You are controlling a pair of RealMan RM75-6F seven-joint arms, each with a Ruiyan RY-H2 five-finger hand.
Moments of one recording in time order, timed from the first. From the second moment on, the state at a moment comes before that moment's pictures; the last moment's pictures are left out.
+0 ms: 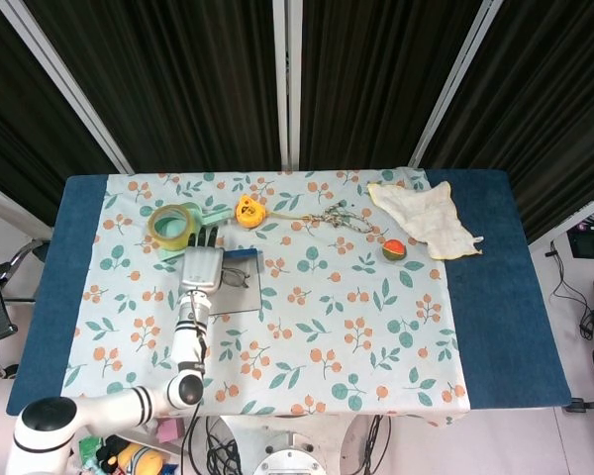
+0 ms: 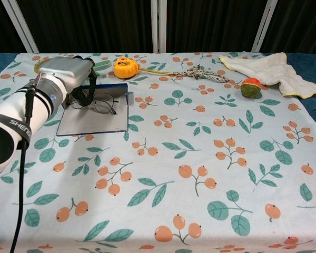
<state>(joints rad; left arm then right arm) -0.82 -1.94 -0.36 -1.14 0.76 1.13 0.87 -0.07 -1.10 0.10 -1.35 -1.44 1.55 0.40</state>
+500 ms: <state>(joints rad) -0.81 -1.91 -0.33 -1.20 0.79 1.15 0.84 -0.07 -1.11 0.10 -1.35 -1.44 1.55 0.39</state>
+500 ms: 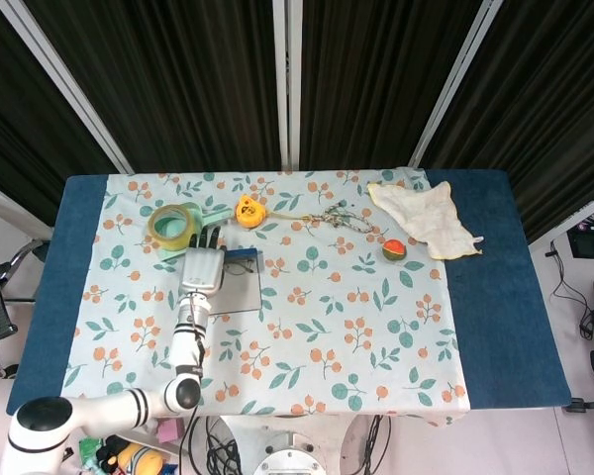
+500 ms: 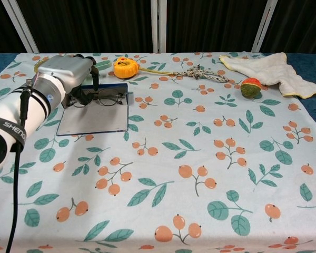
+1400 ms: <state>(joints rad) -0.63 -1.61 -0.09 -1.64 0.97 1.08 0.58 -0.06 -1.11 0.10 -1.37 -1.45 1.56 0.36</state>
